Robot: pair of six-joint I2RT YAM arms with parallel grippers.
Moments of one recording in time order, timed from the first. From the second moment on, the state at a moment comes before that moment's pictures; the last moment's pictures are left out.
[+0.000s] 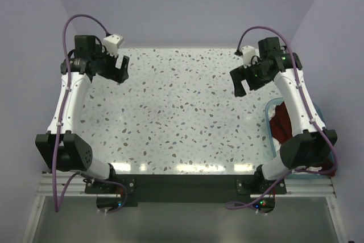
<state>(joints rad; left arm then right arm) 0.04 1.50 1.54 -0.83 0.34 0.35 0.12 1.54 1.65 -1.19 -0.24 -0.33</state>
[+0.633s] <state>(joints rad) 0.03 1.57 1.67 -0.81 0.42 0.32 -0.47 1.50 1.61 -1.34 -0.06 -0.76</state>
